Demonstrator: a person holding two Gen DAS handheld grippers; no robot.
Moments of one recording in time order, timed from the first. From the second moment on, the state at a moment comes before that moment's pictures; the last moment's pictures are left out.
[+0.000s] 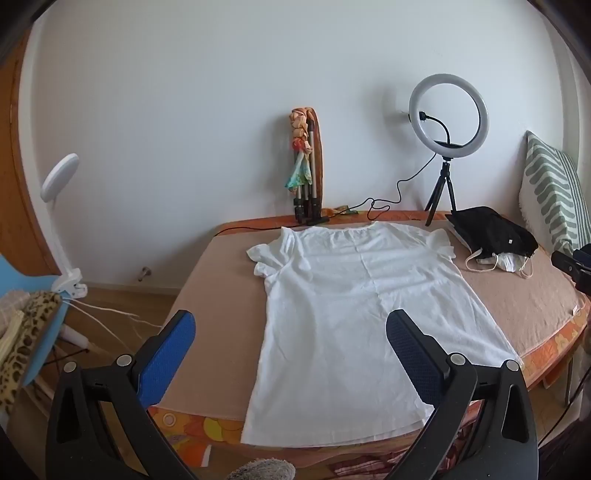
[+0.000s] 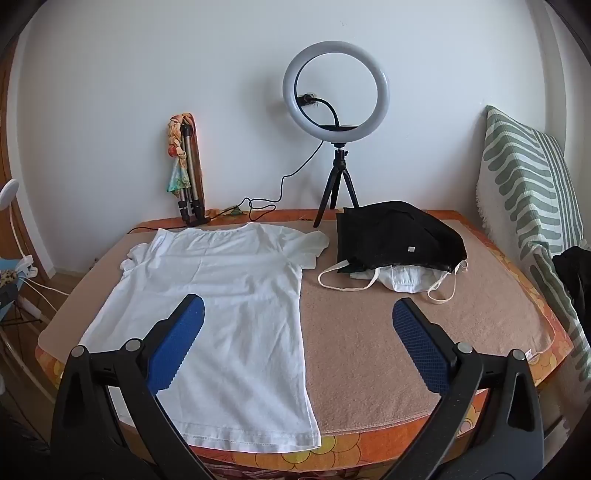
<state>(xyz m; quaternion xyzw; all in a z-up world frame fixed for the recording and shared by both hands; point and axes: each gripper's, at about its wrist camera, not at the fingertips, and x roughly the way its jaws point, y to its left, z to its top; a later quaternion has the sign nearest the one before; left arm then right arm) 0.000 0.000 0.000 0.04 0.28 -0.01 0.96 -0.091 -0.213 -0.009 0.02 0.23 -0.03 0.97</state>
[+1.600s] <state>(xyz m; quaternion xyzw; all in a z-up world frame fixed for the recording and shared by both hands) -0.005 -0.003 0.011 0.03 0.25 -0.01 0.97 -0.089 -0.216 -0.011 0.00 0.23 -0.04 0.97</state>
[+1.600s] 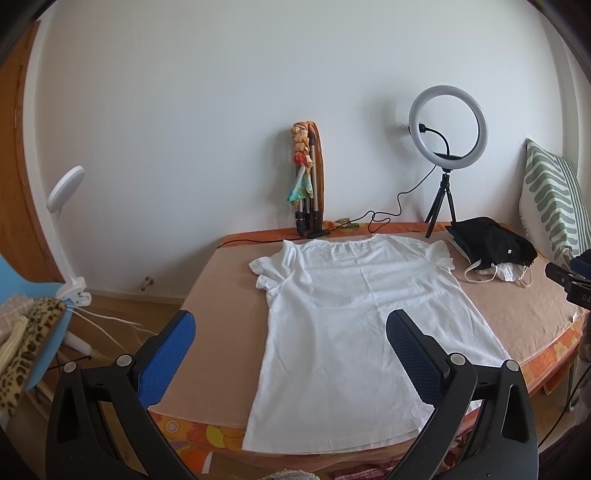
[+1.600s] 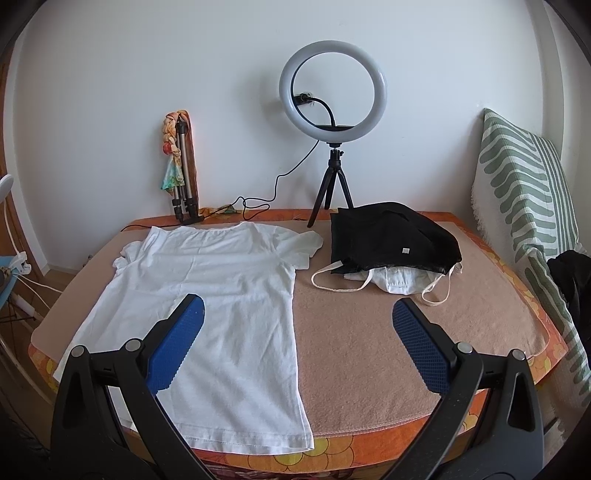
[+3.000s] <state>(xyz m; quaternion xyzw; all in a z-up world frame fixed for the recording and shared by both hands) 0.003 0.004 0.000 0.03 0.26 0.00 0.96 -0.088 -0.212 -0.010 0.00 0.23 -0.05 0.97</state>
